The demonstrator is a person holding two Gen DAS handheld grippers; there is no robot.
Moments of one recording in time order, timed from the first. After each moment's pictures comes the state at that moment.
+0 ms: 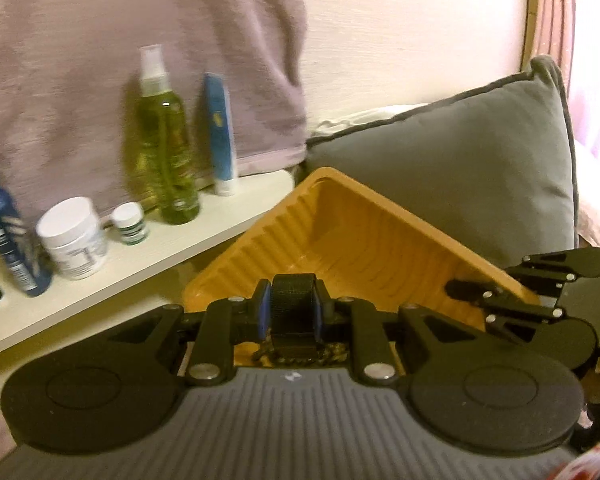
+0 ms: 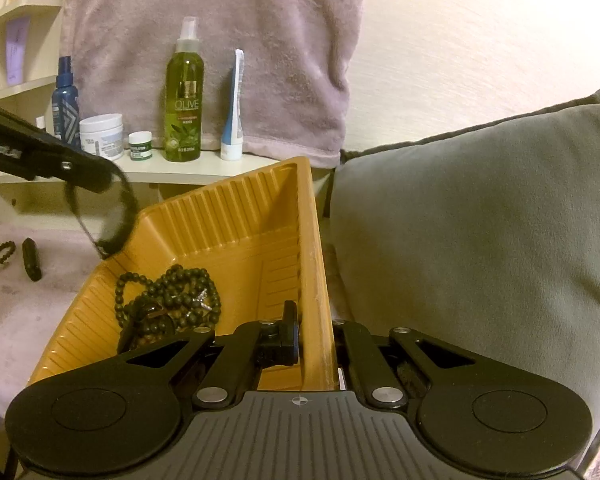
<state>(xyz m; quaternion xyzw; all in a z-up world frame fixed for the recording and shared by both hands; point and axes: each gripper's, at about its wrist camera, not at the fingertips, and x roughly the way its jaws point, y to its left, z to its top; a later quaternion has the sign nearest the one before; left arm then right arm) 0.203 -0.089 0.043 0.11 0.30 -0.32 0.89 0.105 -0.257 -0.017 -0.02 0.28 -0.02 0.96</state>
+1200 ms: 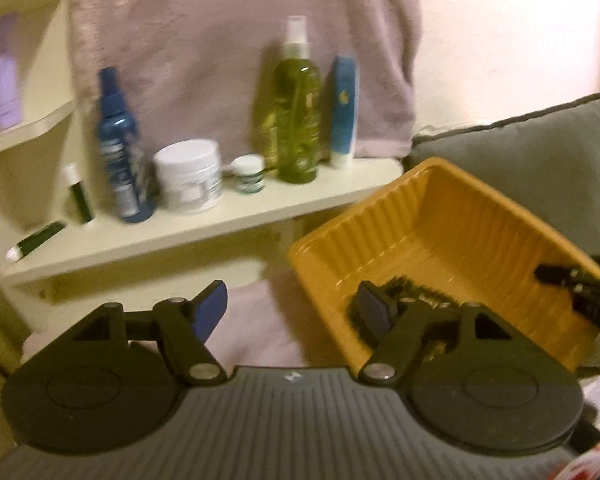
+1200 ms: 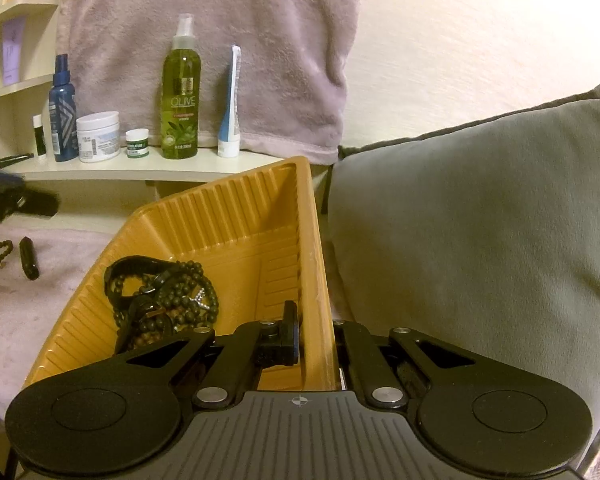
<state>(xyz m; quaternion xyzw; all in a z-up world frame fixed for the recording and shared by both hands) 0.183 -0.018 0.007 0.06 0.28 -0.18 0.94 0.107 -0.258 -0.019 -0.02 0.28 -0.02 0.96</state>
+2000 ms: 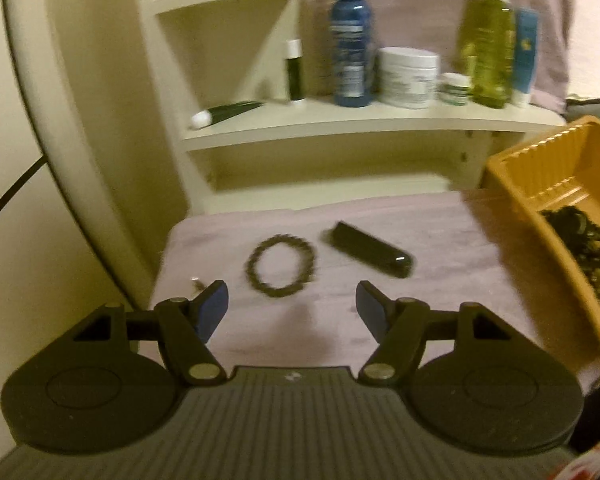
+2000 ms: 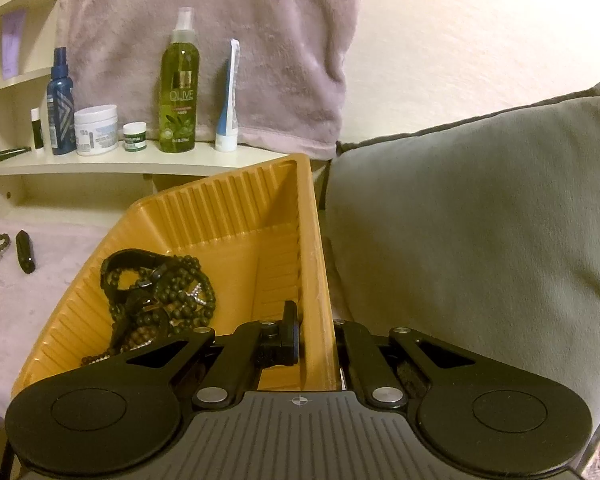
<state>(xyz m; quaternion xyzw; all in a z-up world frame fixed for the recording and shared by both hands) 0.171 0.107 -0.040 0.05 0.34 0.00 0.94 0.108 -0.258 -0.022 -0.02 0.29 -0.03 0.96</state>
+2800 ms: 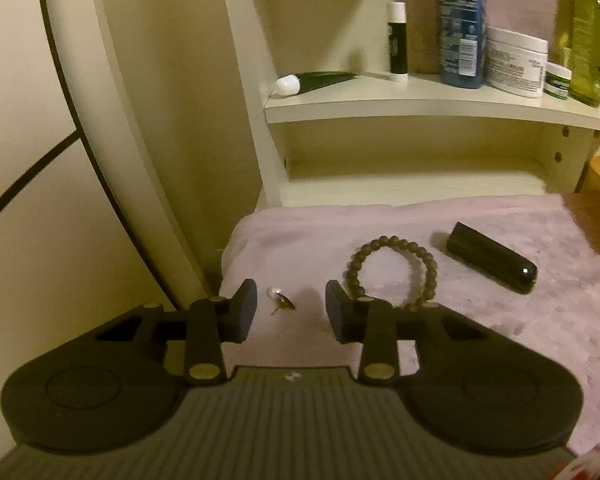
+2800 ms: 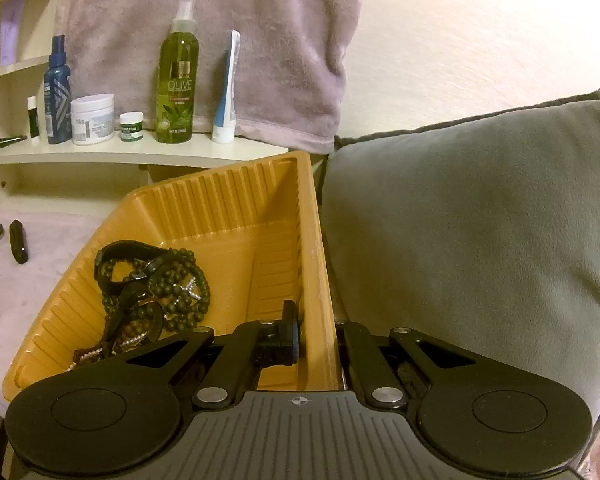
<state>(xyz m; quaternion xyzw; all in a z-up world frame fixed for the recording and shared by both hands) 0.219 0.160 -0.075 0.04 0.34 0.07 0.94 0.111 -0.255 -0.025 -0.03 0.30 -0.03 0.95</state>
